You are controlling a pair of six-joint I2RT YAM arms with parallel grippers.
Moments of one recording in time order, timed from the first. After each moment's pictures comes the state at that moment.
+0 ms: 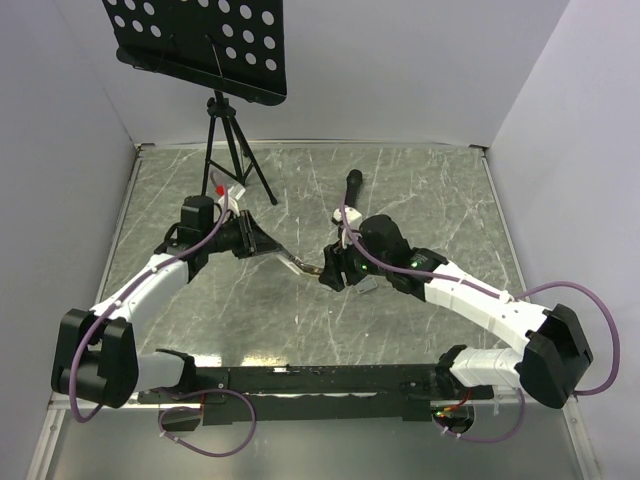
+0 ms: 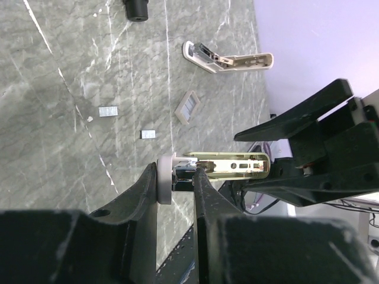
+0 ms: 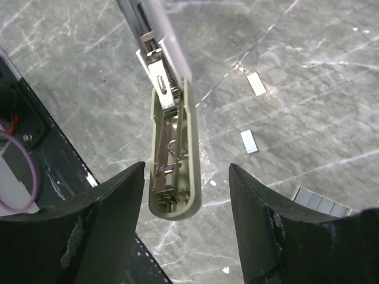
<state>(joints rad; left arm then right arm) -0.25 1.26 0.76 -0.04 0.74 -0.65 0.75 1.22 0.86 -0.27 -0.25 0.24</state>
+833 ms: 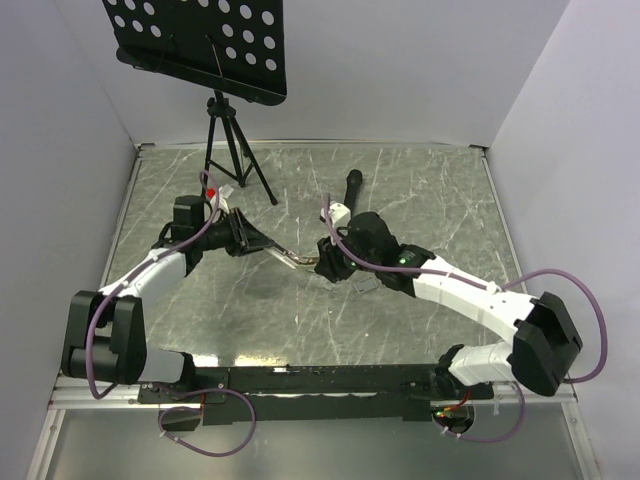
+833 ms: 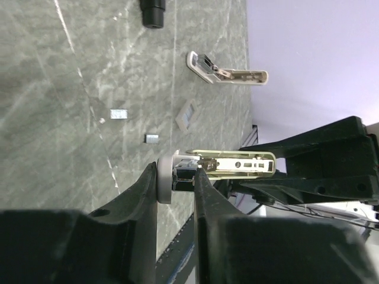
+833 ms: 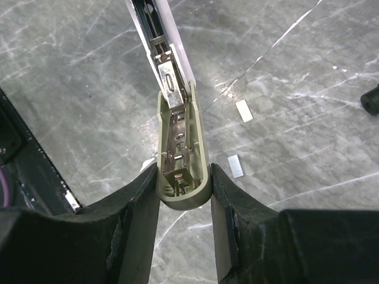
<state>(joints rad) -0.14 1.35 0.73 0.05 0.84 -0.73 0.79 1.28 0.89 -0.20 -0.17 0.16</state>
